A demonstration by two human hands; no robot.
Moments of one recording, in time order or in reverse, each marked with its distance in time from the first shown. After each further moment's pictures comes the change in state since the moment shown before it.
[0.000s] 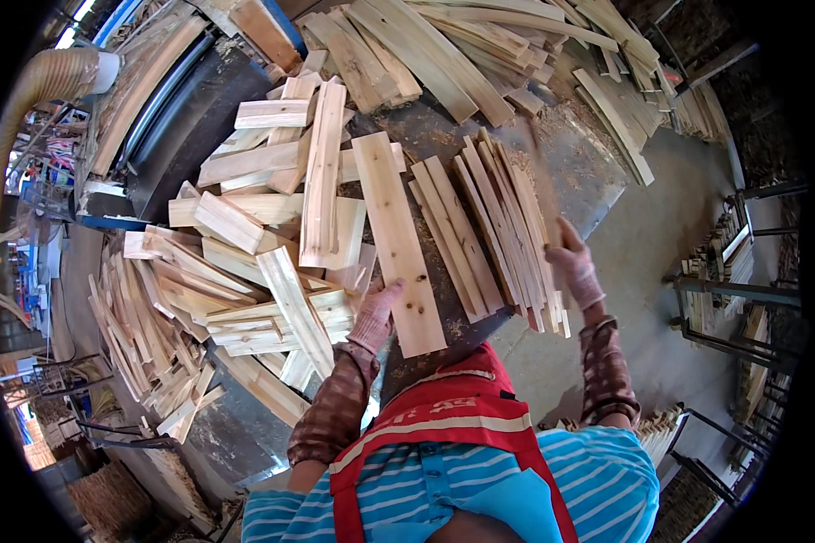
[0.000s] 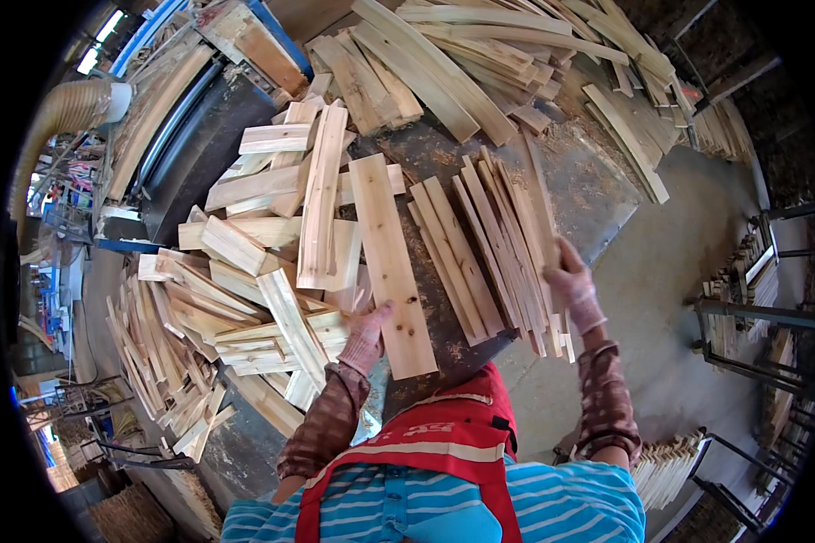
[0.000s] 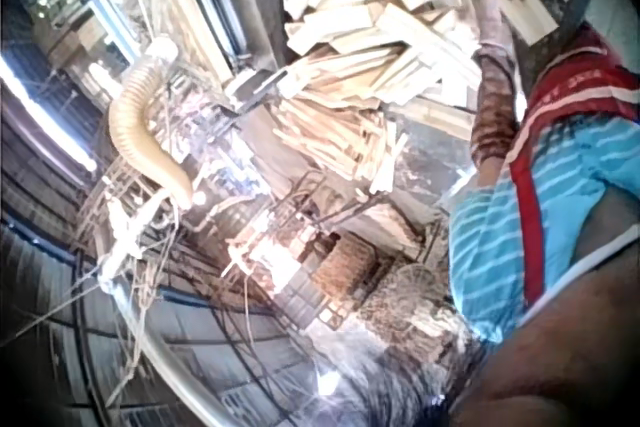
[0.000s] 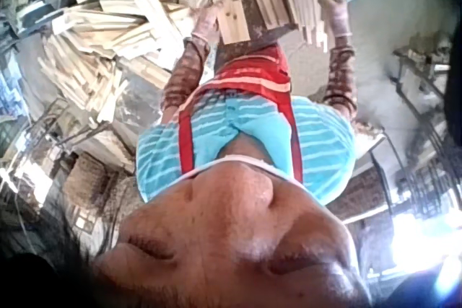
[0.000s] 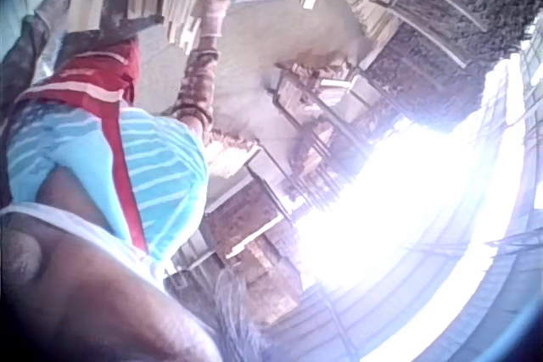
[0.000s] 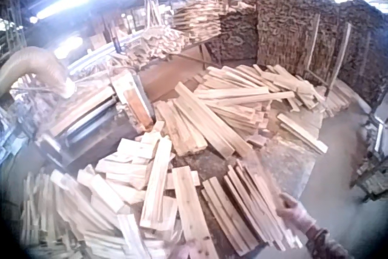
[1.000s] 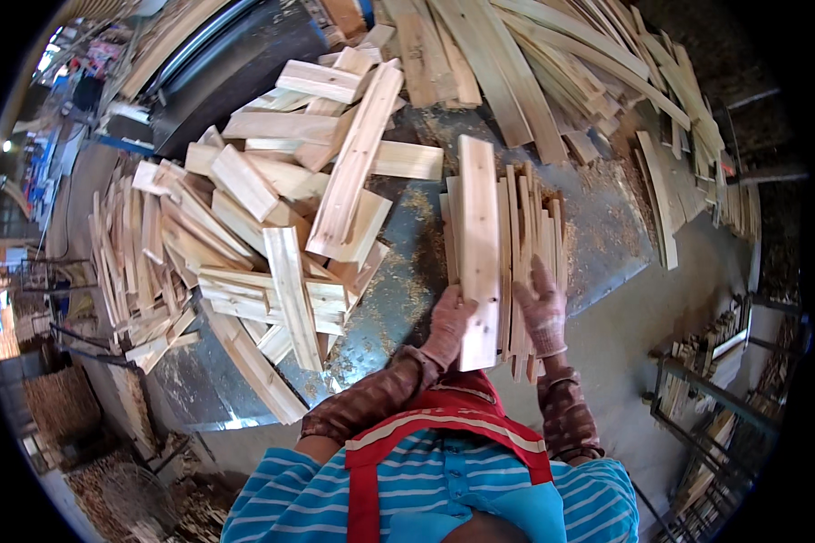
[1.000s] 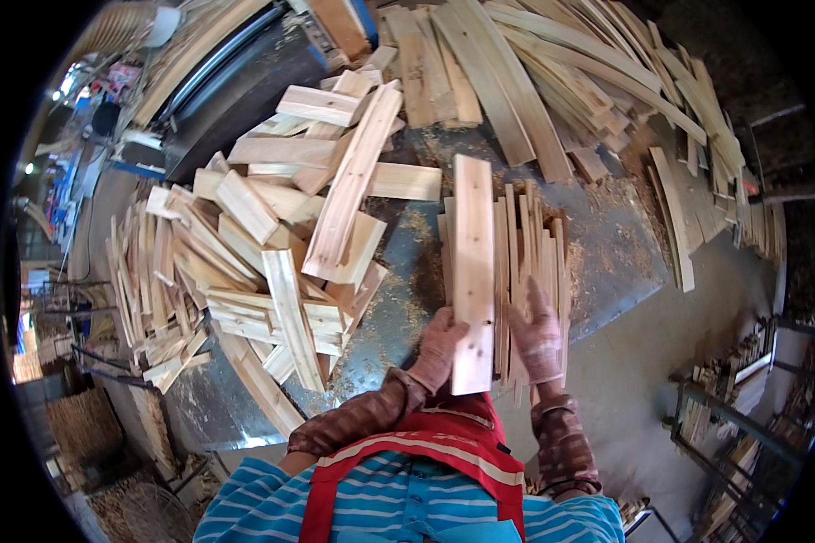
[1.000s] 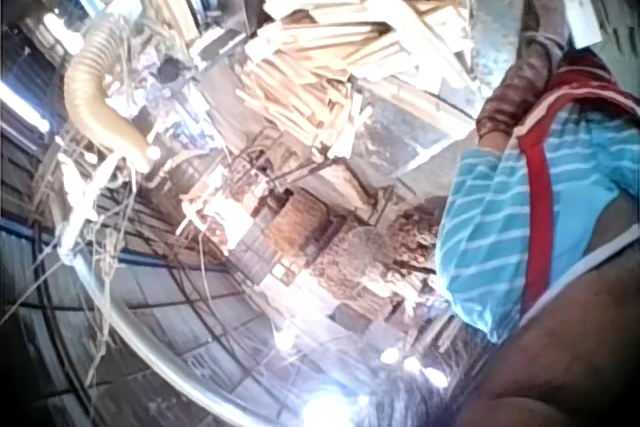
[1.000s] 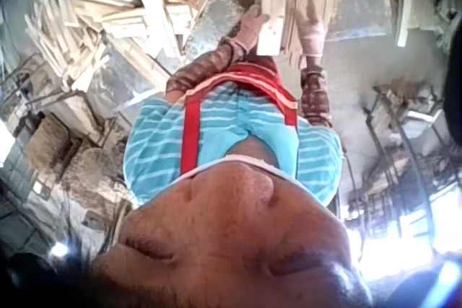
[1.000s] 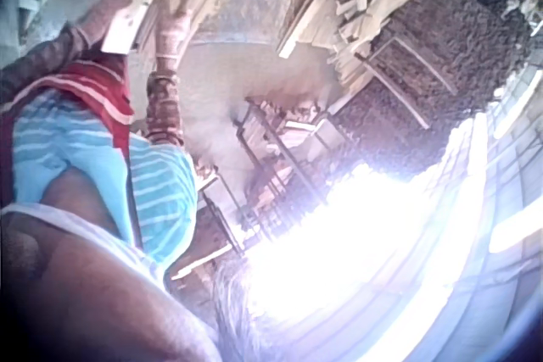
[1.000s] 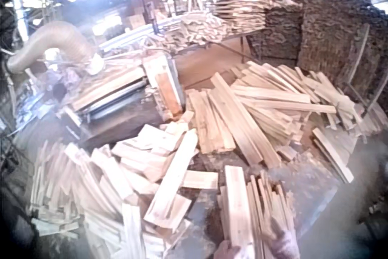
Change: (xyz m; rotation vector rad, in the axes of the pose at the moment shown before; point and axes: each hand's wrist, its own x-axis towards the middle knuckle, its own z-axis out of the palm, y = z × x) left_hand 0.000 -0.045 0.151 -0.080 0.028 -0.008; right_hand 0.026 0.013 0.072 -0.229 -0.104 -0.207
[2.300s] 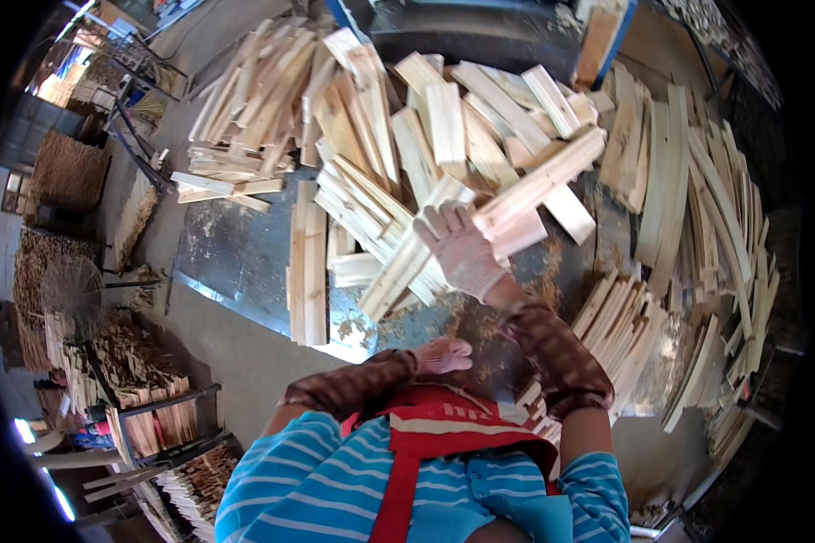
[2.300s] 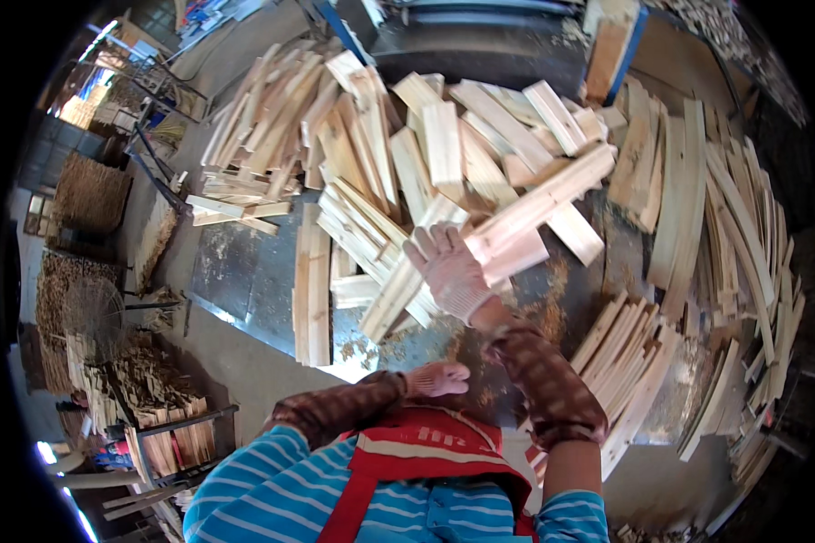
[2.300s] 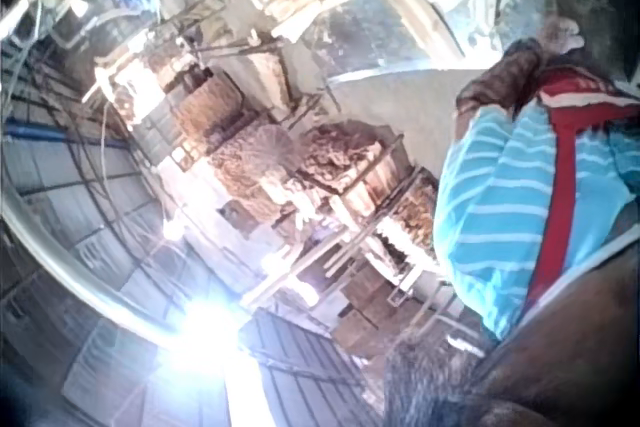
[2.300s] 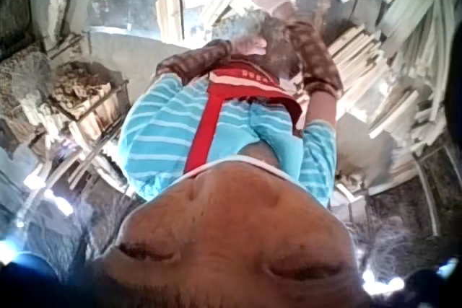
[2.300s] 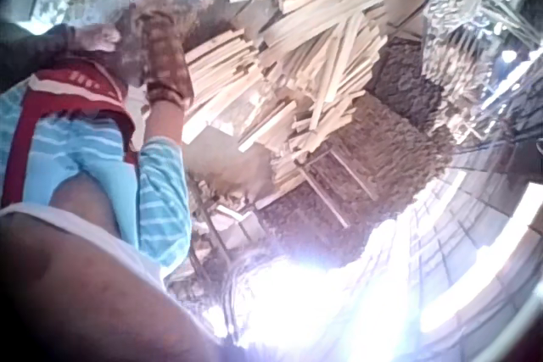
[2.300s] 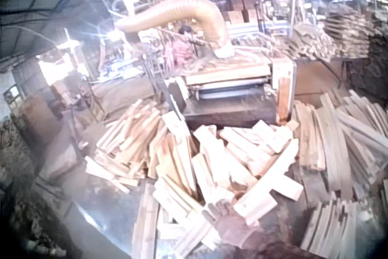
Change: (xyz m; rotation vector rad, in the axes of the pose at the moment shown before) left_hand -0.081 -0.026 -0.181 0.947 -0.161 0.207; right_hand 0.016 -0.118 0.346 -1.341 -0.367 -1.809
